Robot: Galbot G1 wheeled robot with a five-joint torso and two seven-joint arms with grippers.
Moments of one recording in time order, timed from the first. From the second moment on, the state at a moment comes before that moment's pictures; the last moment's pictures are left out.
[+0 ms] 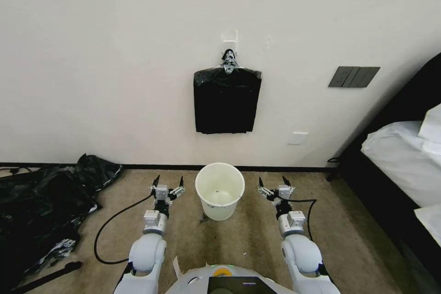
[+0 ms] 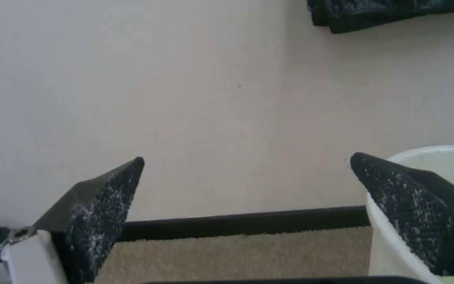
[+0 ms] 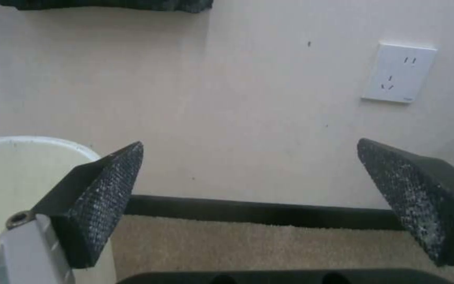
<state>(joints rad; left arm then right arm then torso) 1.55 -1.50 -0.55 -2.00 0.00 0.00 0.00 -1.55 1.50 0.55 2.00 0.00 0.00 0.00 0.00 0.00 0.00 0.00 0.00</state>
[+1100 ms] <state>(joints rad) 1.55 -1.50 -0.55 -2.00 0.00 0.00 0.00 -1.55 1.50 0.55 2.00 0.00 0.00 0.00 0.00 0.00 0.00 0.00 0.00</state>
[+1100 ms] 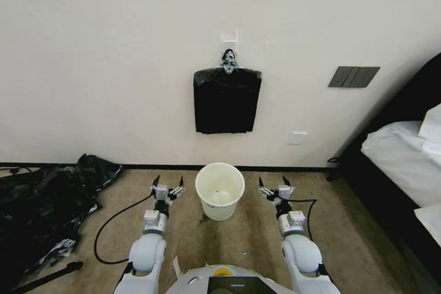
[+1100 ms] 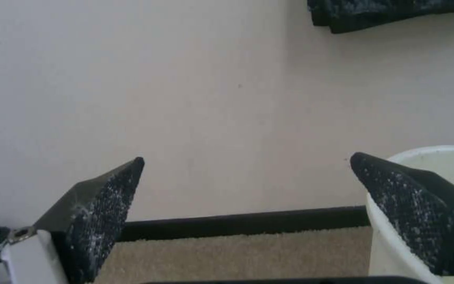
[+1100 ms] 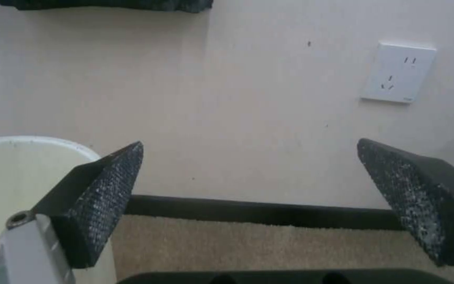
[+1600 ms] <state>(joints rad) 1.61 -1.47 -0.59 -2.12 -0.06 0.03 -0.03 -1.55 1.47 0.57 2.13 0.10 -0.08 0.01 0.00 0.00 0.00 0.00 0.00</state>
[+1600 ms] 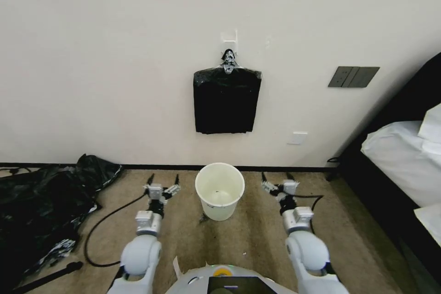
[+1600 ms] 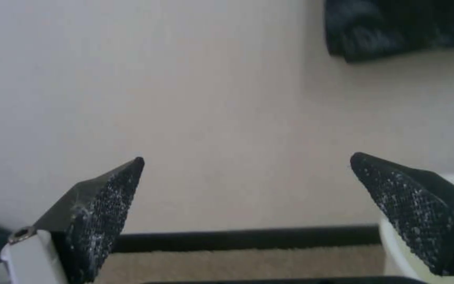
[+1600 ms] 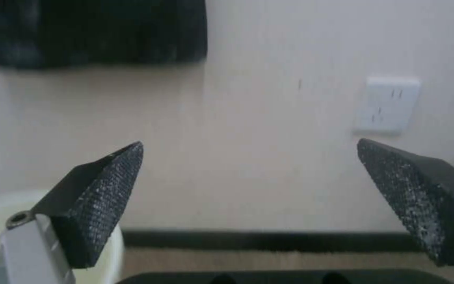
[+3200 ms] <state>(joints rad) 1.73 -1.27 -0.72 -2.50 -0.31 0.24 -0.13 -1.36 1.29 0.45 2.34 0.77 -0.32 0.16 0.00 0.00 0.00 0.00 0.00</state>
